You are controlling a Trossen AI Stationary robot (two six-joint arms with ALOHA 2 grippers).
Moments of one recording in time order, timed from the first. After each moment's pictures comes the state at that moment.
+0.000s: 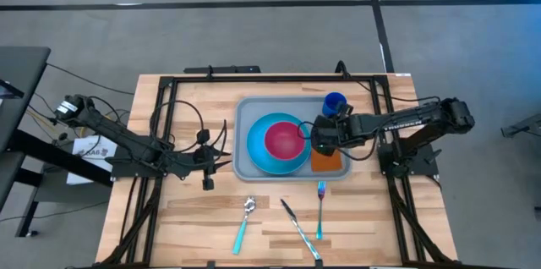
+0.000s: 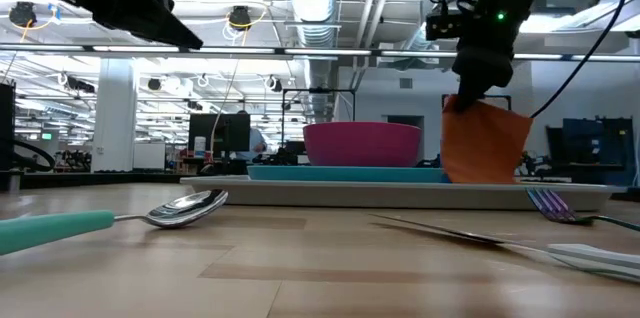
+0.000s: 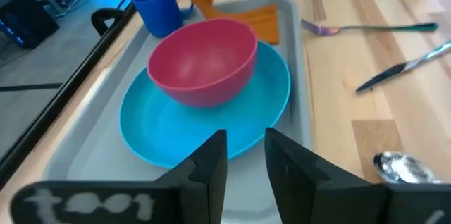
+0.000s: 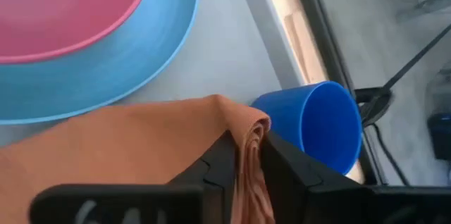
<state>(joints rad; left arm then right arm) -0.44 0.97 0.52 -0.08 -0.61 -0.12 0.05 1.43 1.00 -0.94 0.64 0.30</state>
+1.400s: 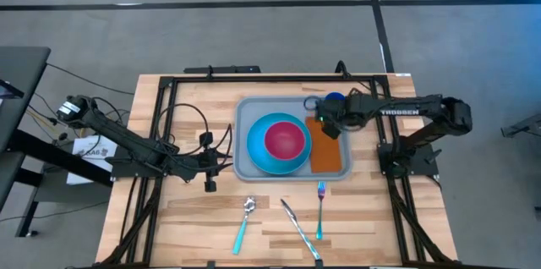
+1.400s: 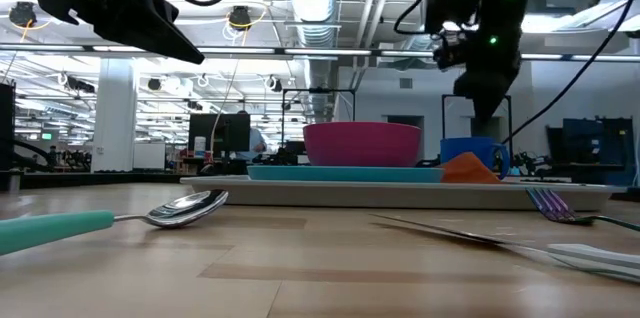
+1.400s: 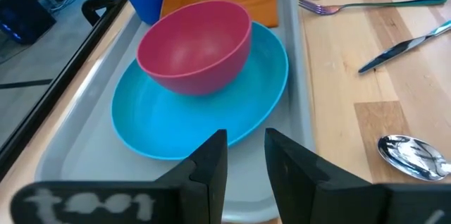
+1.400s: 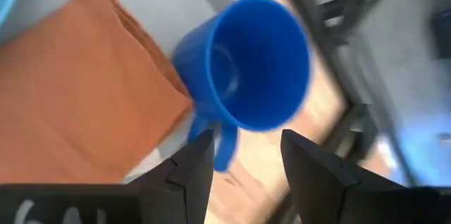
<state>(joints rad) -0.44 1.03 0.52 -0.07 -0.60 -0.11 -0.23 1.43 1.00 -1.06 0.56 0.34</state>
